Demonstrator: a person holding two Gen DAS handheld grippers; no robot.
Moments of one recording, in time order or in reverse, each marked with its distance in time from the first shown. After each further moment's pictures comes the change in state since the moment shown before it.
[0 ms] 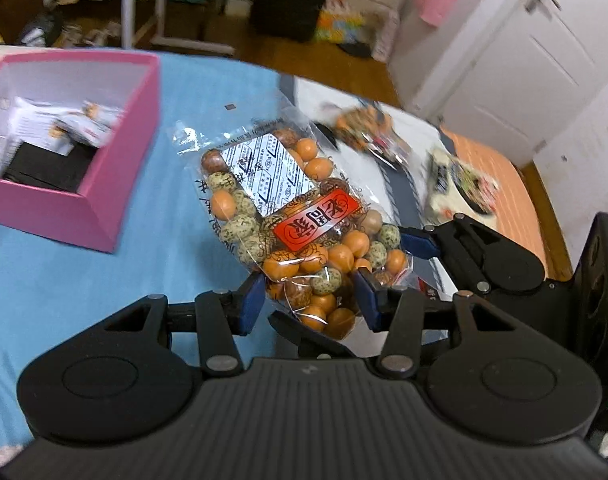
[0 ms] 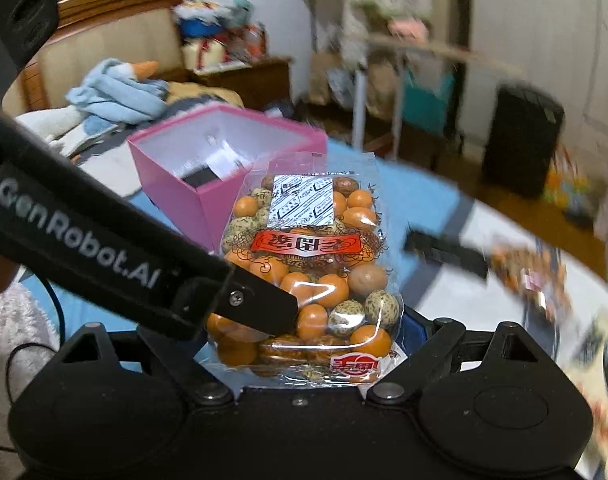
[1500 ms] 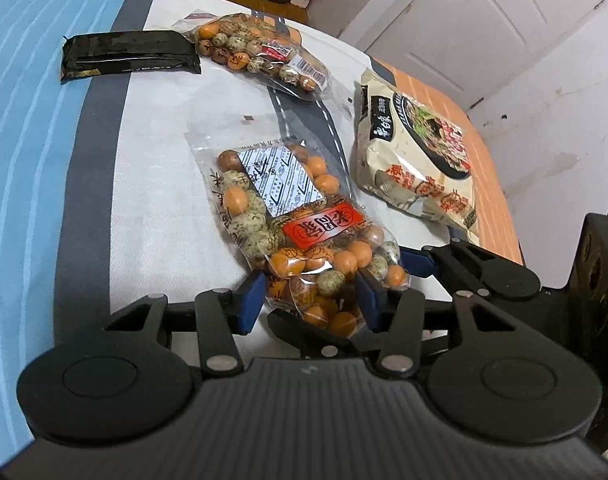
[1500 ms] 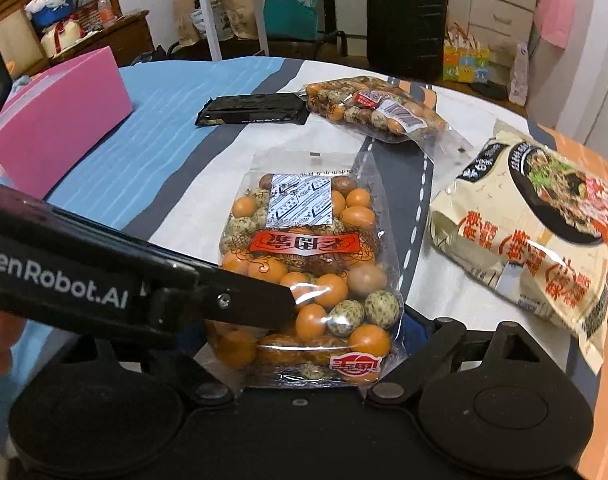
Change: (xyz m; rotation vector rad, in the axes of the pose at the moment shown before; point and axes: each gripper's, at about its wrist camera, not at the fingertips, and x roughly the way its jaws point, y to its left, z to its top) left arm 0.198 -0.087 -0.005 0.059 0.152 -0.277; right arm 0.026 -0.146 -0.108 0.334 0.212 -0.202
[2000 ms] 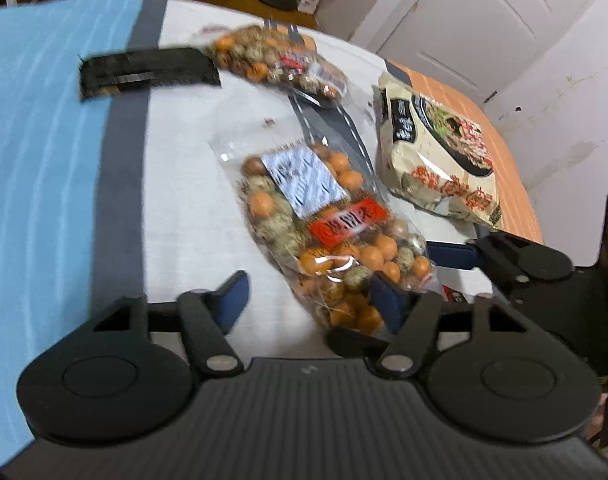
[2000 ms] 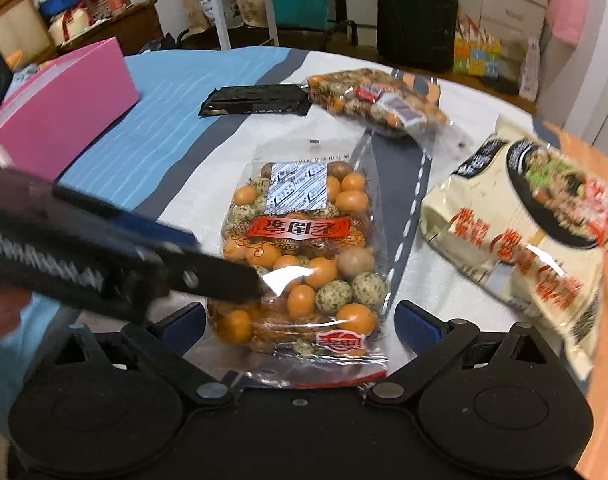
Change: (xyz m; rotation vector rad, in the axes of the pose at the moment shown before) left arm 0.002 0.008 0.000 0.036 -0.020 0.049; right arm 0.000 -0.011 0.002 -0.027 0.036 0.026
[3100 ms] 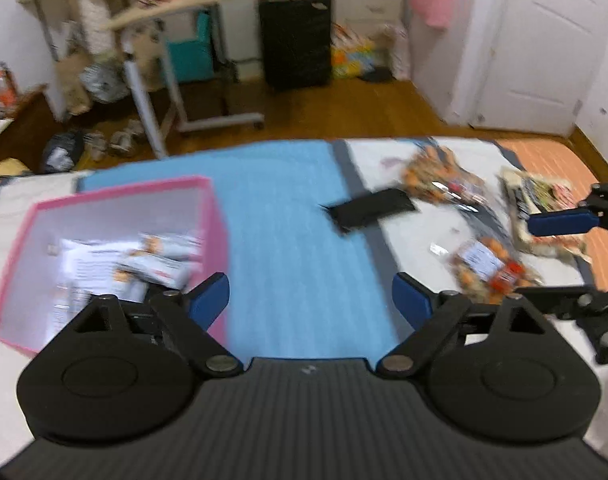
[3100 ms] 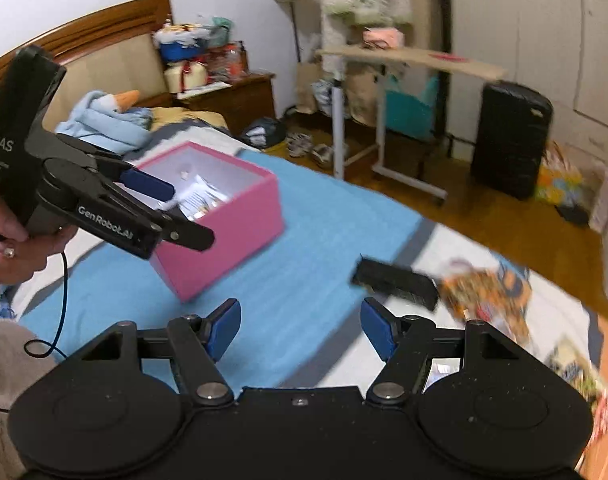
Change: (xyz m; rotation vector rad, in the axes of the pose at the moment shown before) left arm -0.202 0.047 0.046 0.195 -0.174 0.419; right arm -0.104 0.101 0.094 -0.226 -0.222 0.180
